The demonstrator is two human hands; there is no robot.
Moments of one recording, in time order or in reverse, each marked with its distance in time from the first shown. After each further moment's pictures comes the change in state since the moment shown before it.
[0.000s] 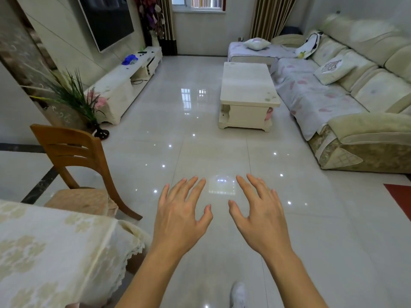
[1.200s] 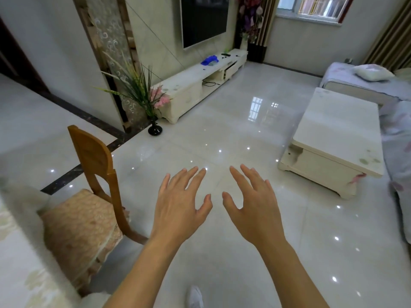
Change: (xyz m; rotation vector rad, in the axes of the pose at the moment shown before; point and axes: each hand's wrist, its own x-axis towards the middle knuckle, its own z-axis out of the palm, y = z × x) left_hand 0.374 -0.167 0.069 0.161 0.131 -0.465; right_hand 0.470 -0.050 0.154 0.073 -0.196 -0.447
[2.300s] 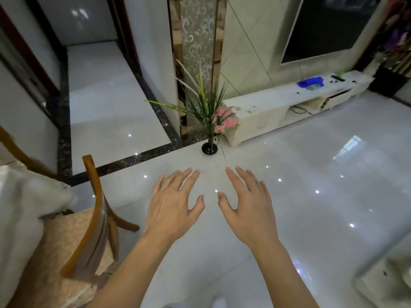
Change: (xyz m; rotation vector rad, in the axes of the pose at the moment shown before) left_hand 0.426 -0.161 0.088 0.167 0.098 -0.447; right_hand 0.528 0.002 0.191 0.162 -0.306 -0.417
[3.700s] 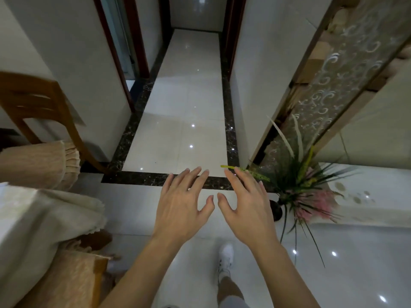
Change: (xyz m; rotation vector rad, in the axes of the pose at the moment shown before) left_hand 0.393 -0.329 0.031 0.043 0.189 -0.439; right_hand 0.524 -0.167 0.255 0.050 -0.295 -0.456
